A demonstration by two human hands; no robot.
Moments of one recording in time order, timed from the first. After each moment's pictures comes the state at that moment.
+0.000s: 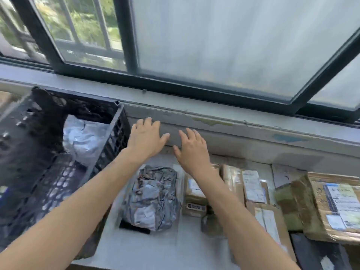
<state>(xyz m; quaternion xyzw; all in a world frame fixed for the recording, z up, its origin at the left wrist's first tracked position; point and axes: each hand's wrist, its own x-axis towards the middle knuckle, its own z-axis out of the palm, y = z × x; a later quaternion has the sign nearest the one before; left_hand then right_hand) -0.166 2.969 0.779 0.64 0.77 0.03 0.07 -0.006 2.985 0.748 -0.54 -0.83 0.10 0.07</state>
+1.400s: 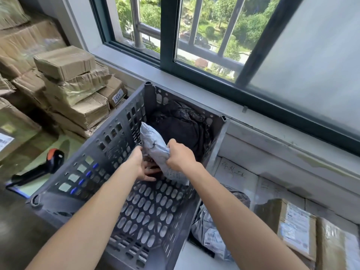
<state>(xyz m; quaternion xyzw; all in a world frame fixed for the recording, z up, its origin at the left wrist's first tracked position) -0.478 2.868 0.651 -0.13 0.61 0.45 0.63 -0.347 2.952 0.706 -0.40 -0.87 0.25 -0.11</state>
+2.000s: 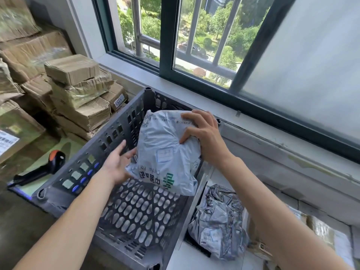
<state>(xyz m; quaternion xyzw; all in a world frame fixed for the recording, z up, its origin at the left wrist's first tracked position) -0.503 2.814 0.672 -0.12 0.41 0.61 0.67 -0.275 2.985 0.782 -0.18 -0.95 0.13 0.21</state>
